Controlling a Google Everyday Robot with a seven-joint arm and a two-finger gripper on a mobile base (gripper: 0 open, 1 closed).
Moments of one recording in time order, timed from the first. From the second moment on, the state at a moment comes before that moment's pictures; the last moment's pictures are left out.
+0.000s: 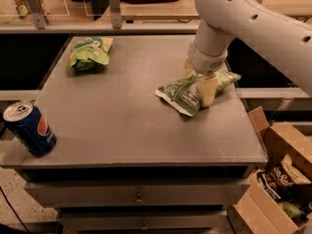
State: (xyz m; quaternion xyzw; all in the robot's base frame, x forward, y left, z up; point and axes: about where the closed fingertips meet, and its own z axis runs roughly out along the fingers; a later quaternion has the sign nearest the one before) arm 0.629 -0.123 0.826 -0.82 0.55 -0.06 0.11
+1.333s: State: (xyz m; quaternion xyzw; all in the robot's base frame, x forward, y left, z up) arm 0.603 -0.118 0.876 -0.82 0.55 -0.06 0.15
